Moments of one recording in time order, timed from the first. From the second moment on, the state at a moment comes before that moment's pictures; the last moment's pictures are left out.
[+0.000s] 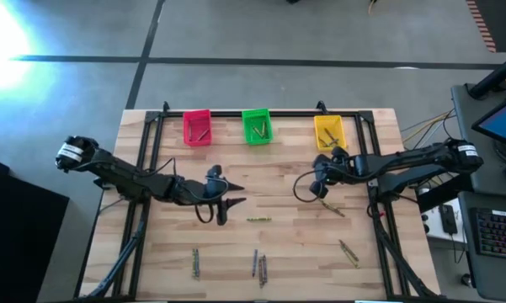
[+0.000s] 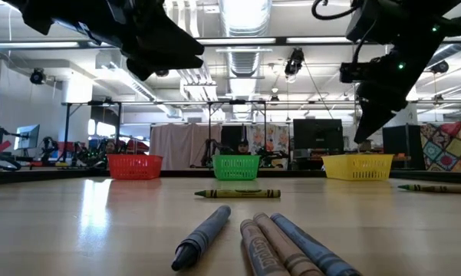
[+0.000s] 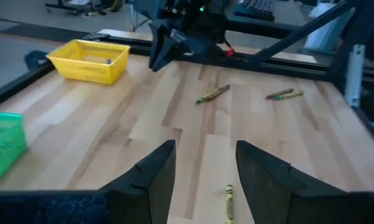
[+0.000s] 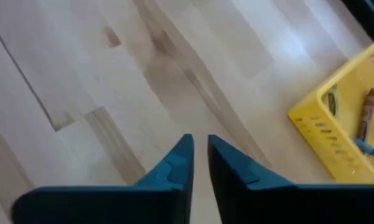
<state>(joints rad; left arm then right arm) -0.27 1.33 0.63 0.38 -0.41 -0.23 -0.01 1.16 0.63 -0.60 0.40 0.44</state>
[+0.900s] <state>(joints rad) -0.27 1.49 0.63 0.59 -0.47 -0.23 0.02 1.16 0.68 -0.64 0.31 0.40</state>
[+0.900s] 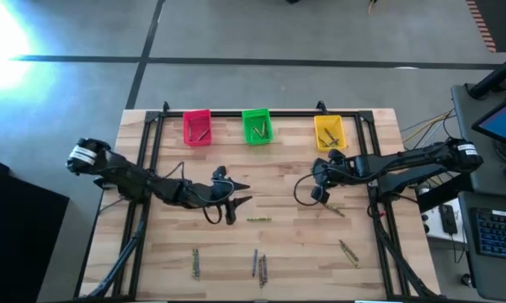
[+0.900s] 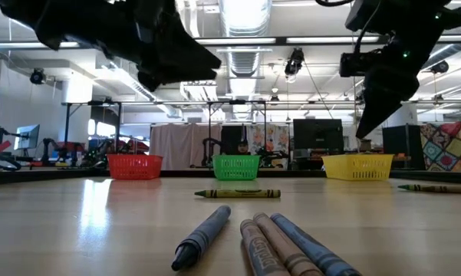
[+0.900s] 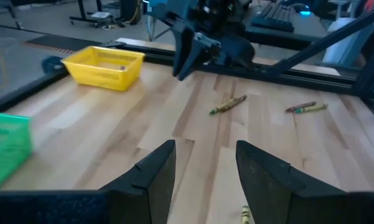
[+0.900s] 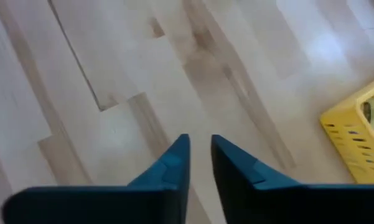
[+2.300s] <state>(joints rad) -0.29 1.64 0.46 1.11 -0.40 -0.28 0.08 1.15 0.69 -0.65 0.18 0.56</state>
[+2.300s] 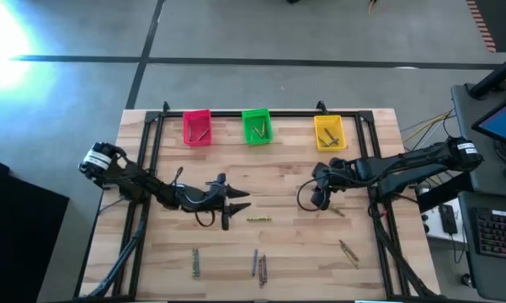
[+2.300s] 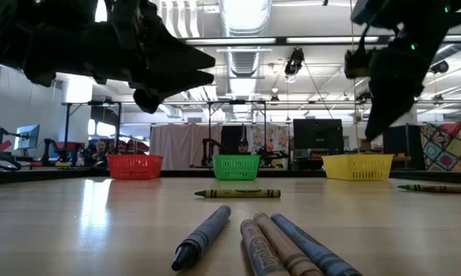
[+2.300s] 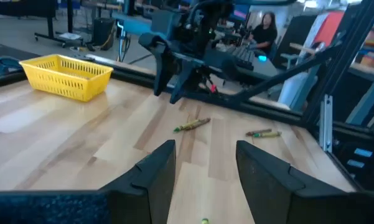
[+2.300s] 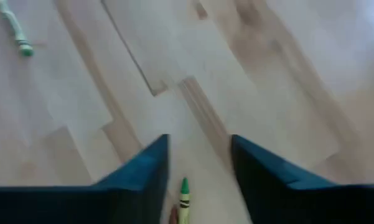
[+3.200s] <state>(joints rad) -0.33 1.62 0.43 1.15 -0.41 -0.28 0.11 1.16 0.82 -0.85 0.11 0.52</state>
